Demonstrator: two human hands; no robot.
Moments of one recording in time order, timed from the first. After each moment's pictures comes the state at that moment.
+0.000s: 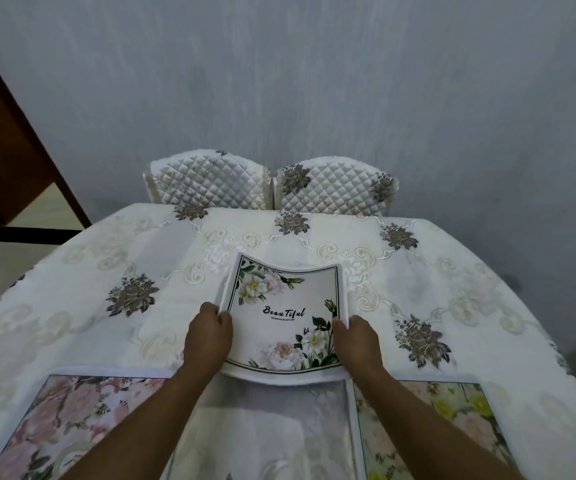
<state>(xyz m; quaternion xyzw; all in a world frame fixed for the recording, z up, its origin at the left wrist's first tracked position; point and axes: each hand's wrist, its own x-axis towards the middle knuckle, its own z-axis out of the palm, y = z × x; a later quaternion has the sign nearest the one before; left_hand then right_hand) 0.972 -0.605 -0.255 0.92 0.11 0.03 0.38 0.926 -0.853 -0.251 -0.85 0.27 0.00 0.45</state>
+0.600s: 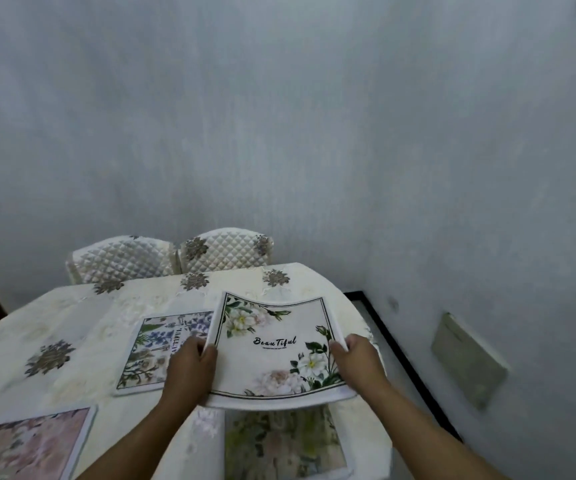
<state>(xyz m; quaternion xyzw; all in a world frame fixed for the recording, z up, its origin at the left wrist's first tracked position) 0.736 -0.803 -0.103 0.91 -0.03 0.06 0.41 0.638 -1.087 -0.093 -0.86 0.27 -0.11 0.42</state>
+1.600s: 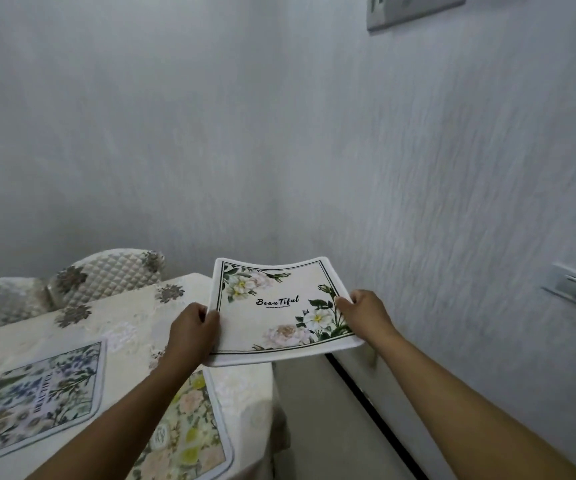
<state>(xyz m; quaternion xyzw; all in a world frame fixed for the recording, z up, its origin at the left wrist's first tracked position) 0.647 -1.068 -0.013 0.90 -0.18 0.03 0.41 0.476 -1.333 0.008 -0.82 0.36 -0.20 0.39</state>
